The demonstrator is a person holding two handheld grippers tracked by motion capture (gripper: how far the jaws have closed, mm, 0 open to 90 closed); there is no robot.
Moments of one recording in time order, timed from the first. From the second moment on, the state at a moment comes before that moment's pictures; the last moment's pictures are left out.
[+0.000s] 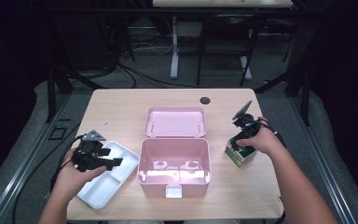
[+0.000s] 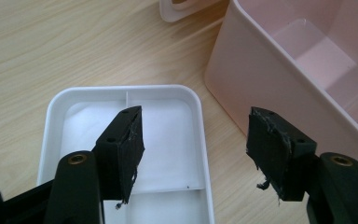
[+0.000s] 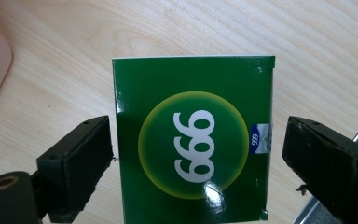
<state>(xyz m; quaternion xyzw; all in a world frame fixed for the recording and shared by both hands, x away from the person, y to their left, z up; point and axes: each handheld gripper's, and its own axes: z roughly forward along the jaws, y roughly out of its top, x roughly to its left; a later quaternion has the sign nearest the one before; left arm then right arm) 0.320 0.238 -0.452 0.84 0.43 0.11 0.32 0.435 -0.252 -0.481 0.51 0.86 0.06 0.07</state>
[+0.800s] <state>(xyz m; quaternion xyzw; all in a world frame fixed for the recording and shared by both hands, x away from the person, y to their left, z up) 0.319 0.241 -0.450 0.84 0.43 0.11 0.32 0.429 -0.251 -0.487 0.50 0.87 0.04 0.03</state>
